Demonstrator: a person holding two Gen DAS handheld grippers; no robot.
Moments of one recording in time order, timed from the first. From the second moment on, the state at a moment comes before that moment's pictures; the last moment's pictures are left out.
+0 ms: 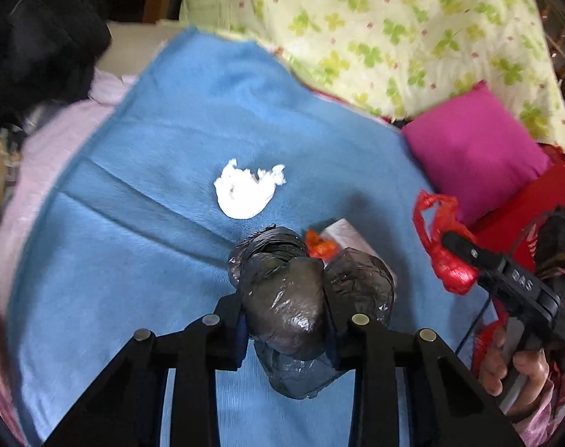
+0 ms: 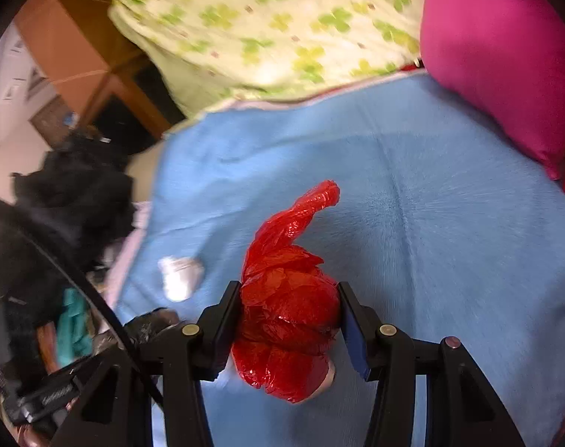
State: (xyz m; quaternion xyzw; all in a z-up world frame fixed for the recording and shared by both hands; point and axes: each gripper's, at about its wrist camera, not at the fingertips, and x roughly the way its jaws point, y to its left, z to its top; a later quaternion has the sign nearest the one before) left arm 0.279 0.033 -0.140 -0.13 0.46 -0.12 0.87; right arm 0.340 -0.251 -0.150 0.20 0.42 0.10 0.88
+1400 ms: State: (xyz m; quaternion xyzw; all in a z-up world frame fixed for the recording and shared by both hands) left arm 0.052 -0.058 -0.001 0.02 0.26 -0.15 0.95; right arm 0.035 -0.269 -0.010 0.18 0.24 0.17 0.94
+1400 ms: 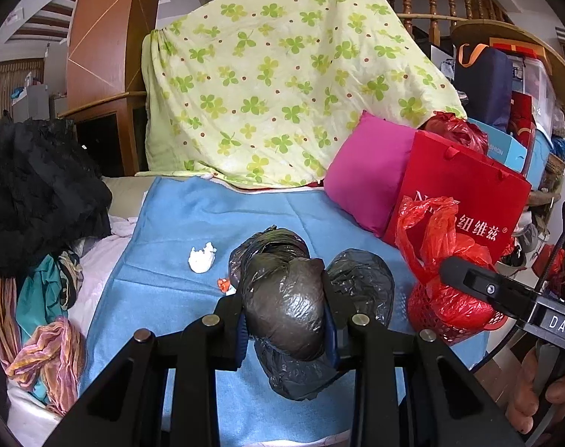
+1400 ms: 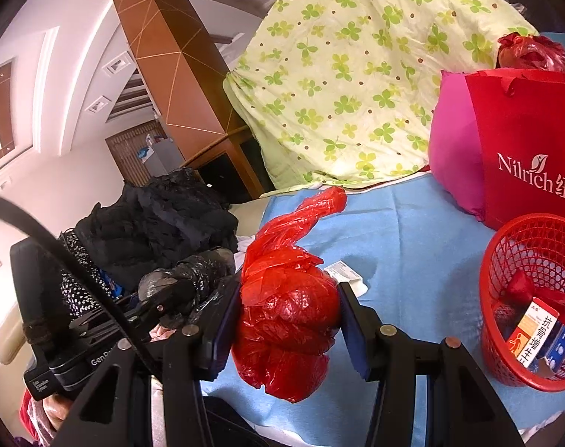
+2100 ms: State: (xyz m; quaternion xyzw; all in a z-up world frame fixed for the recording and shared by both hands) left arm 0.052 -0.055 -0.001 0.02 0.27 -0.15 0.95; right arm 0.032 -0.270 -0.007 0.18 0.23 0.18 0.94
